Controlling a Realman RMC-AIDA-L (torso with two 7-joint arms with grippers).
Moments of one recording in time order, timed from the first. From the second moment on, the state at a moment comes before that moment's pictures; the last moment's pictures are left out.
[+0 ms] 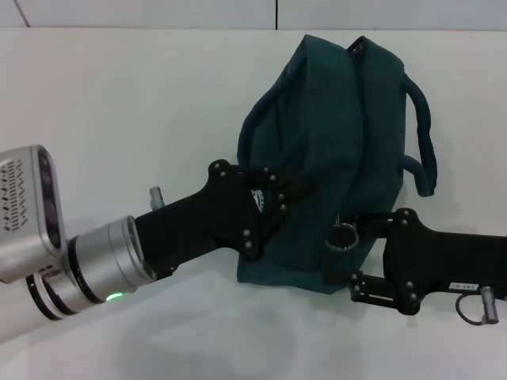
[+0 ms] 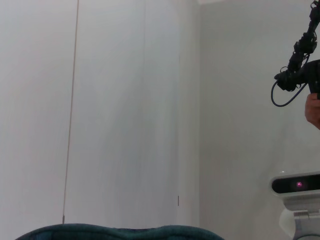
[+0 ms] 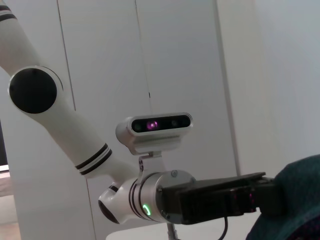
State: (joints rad) left arm -0.56 -2.11 1.24 0.01 1.12 1.72 -0.54; right arm 0.49 1.97 -1.63 -0.34 -1.04 -1.61 0.86
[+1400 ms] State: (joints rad) left arm -0.54 -2.11 1.24 0.01 1.13 1.72 -0.54; right arm 0.47 1.95 -1.63 -0.33 -1.05 -1.65 0.81
